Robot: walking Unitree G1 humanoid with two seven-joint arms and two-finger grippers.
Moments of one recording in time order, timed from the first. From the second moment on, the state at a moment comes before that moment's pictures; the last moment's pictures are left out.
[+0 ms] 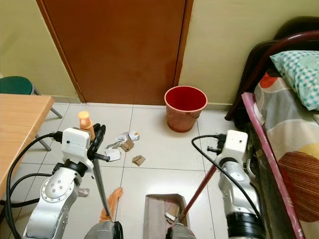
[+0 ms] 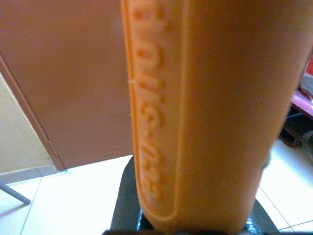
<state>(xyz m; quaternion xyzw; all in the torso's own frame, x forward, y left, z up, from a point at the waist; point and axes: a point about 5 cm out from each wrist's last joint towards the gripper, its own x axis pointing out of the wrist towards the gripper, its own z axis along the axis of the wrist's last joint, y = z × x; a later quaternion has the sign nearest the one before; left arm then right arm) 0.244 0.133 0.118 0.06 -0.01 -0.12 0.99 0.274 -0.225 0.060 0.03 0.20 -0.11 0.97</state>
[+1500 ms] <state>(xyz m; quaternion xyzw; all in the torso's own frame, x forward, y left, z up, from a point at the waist) 0.251 0.135 0.121 0.05 -0.01 -0.10 0.99 0.285 -0.197 0.089 0.09 0.18 -0.07 0.98</state>
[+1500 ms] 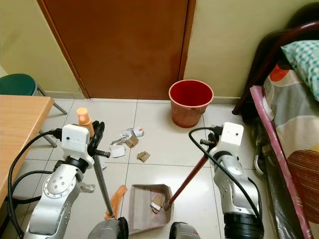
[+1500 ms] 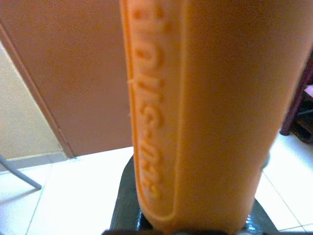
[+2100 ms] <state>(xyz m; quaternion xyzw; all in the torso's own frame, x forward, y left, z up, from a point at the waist) 0.254 0.147 0.120 0.06 -0.01 -0.05 1.00 0.286 -0.187 0.083 0.09 0.18 -0.07 0.98</state>
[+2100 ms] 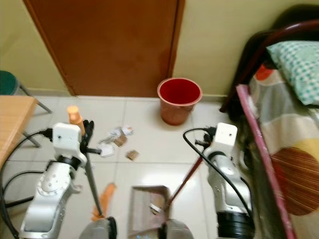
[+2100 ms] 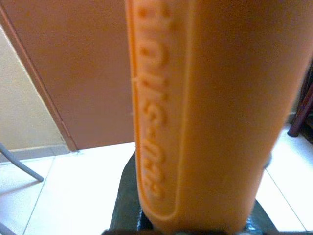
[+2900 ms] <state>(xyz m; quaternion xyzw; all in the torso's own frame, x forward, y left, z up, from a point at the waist) 0.262 0.141 0.135 0.03 -0.03 -0.06 1.00 0.303 -0.180 0.090 0.06 0.15 -0.07 0.98</state>
